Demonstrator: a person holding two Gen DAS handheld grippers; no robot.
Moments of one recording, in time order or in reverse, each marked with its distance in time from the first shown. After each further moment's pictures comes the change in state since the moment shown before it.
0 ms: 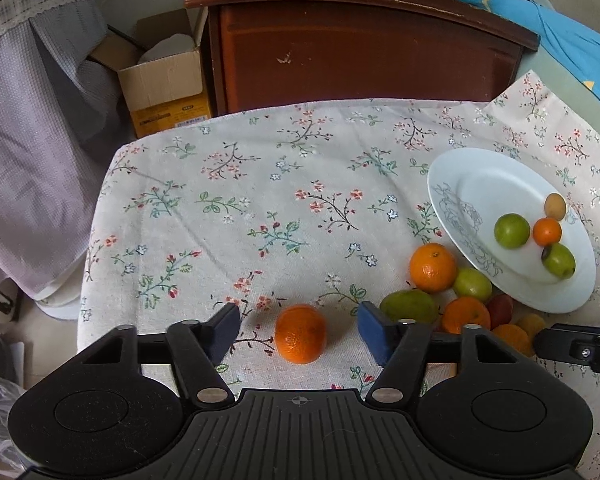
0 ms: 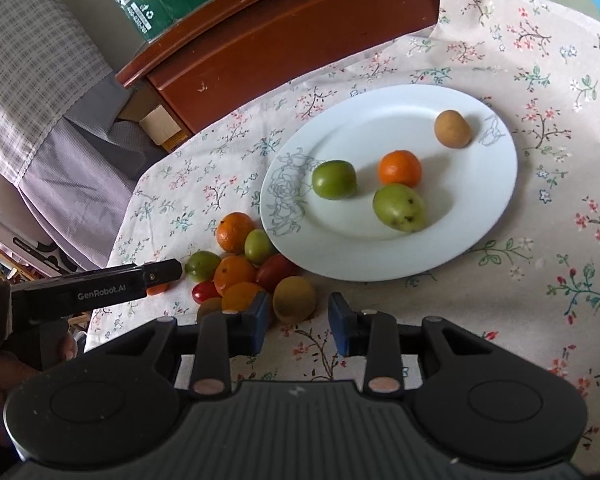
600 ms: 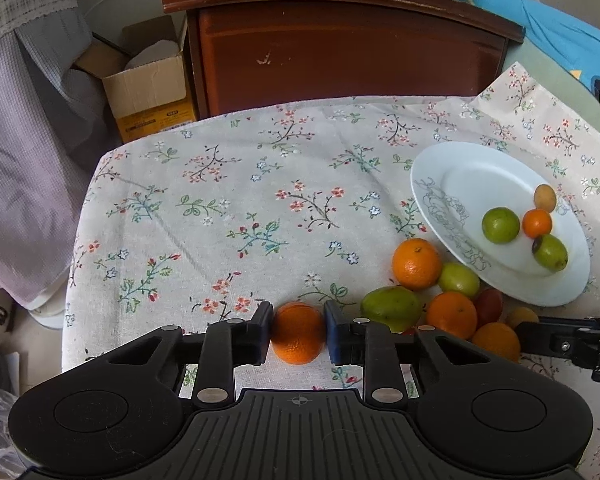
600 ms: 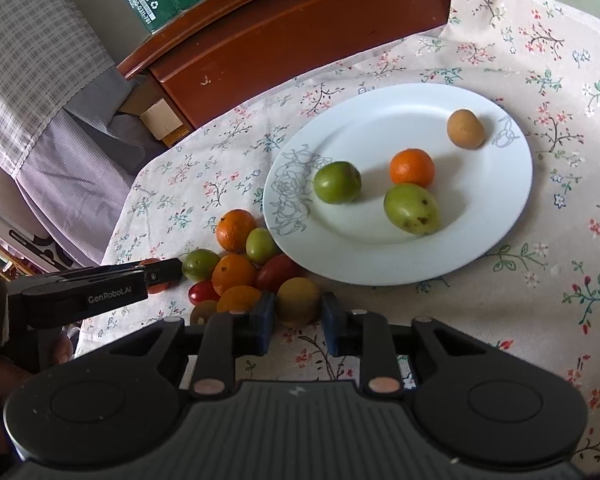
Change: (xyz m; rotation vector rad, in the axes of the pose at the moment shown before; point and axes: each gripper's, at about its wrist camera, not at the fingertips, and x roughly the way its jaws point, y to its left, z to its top) left arm 0.001 -0.010 -0.002 0.028 -0.021 -0.015; right arm 0.008 0.004 -0.001 -0.026 -0.005 -0.007
